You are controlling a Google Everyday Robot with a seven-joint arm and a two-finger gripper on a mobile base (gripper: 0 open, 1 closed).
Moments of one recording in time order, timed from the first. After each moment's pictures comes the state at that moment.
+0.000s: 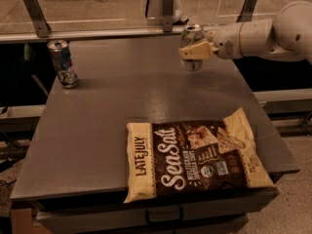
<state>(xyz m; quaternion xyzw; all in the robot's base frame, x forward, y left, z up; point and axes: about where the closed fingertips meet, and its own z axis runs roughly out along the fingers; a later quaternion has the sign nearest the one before) 0.698 -0.111 0.921 -0.40 0.72 0.27 0.50</state>
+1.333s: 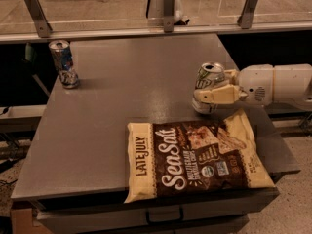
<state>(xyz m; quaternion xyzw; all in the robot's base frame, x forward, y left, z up) 0.554 -0.135 0.888 -0.41 0.70 0.35 0.47</state>
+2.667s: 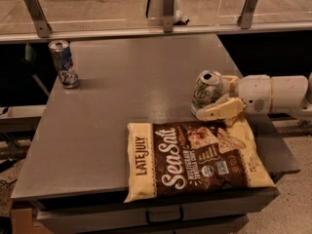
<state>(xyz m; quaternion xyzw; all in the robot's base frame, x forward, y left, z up) 0.541 -0.134 0.867 -0.44 0.66 0.37 0.48</state>
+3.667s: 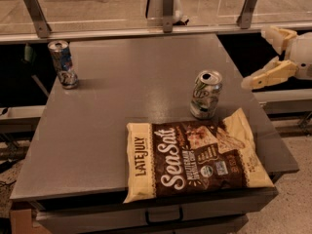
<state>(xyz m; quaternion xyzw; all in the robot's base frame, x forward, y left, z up) 0.570 -0.226 0.965 -0.45 0.65 0.24 0.56</state>
